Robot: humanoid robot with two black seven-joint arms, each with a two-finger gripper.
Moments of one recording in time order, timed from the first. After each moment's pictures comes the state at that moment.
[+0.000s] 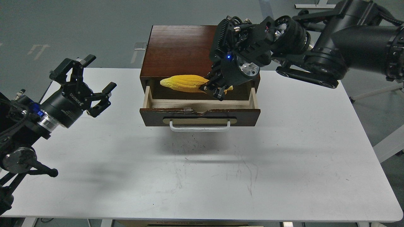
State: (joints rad) left arm -0.28 0.63 -1.08 -1.26 0.46 -0.49 -0.34; right arm 1.79 -0.13 -0.60 0.96 -1.52 0.18 0.49
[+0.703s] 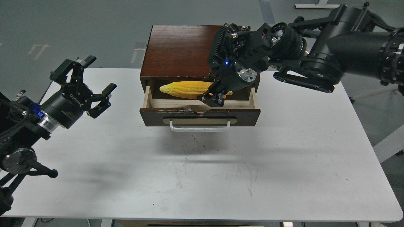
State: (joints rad) left arm -0.28 0.63 -1.08 -1.26 0.46 -0.49 -0.34; right arm 1.77 -0.12 -0.60 0.97 -1.50 0.18 0.49
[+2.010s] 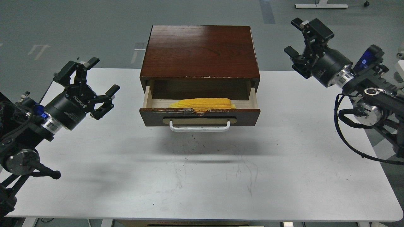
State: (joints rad) left arm -0.27 0.62 -1.07 -1.27 0.46 -0.49 -0.35; right arm 0.87 -0.62 0.36 1.00 -0.30 0.18 0.49
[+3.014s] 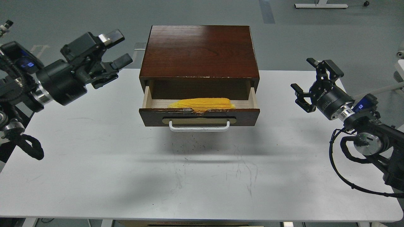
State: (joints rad) left arm -0.47 0.76 -1.06 -1.57 1.08 -0.49 -0.45; right arm 0.72 -0.56 0.37 0.84 -0.09 0.38 0.49
